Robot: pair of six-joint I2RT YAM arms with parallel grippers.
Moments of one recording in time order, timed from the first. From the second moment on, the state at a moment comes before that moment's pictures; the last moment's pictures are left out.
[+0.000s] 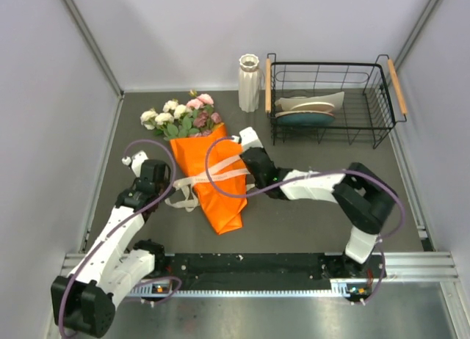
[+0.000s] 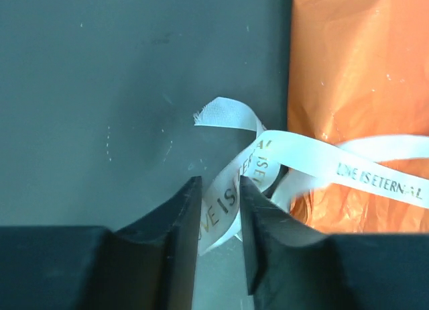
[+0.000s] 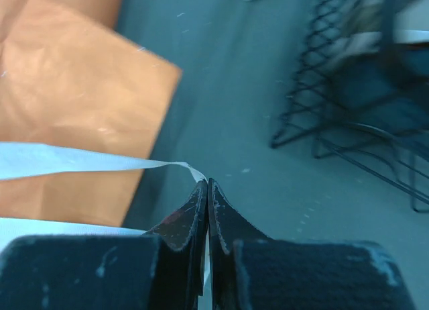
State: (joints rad) left arm -0.24 0.83 0.60 -0.61 -0.33 -0.74; right arm 0.92 1.81 1.00 0.32 0.64 -0.06
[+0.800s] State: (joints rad) left arm -0.23 1.16 0.64 -0.53 -0.13 -0.82; right arm 0.74 1.39 0.69 0.22 0.54 0.41
